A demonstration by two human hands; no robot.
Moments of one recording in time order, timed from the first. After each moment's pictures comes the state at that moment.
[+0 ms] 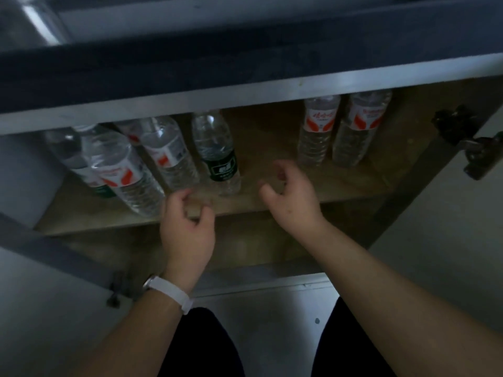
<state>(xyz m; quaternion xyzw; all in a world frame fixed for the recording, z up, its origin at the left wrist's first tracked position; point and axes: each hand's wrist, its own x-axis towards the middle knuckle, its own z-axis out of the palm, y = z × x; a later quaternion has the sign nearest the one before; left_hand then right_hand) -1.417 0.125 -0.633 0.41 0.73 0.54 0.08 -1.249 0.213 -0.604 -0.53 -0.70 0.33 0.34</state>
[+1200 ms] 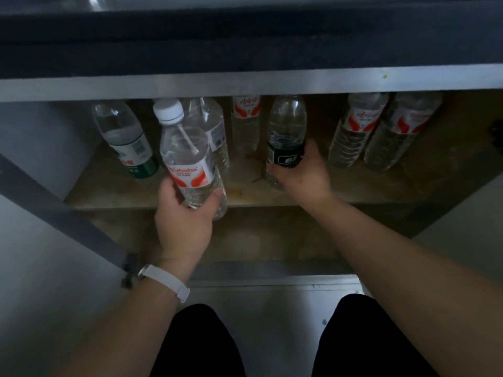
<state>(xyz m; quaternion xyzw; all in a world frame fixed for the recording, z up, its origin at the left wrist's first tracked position) -1.461 0.101 -0.616 0.32 0.71 0.60 0.16 -1.298 0.241 -0.597 -0.54 -0.66 0.38 0.36</state>
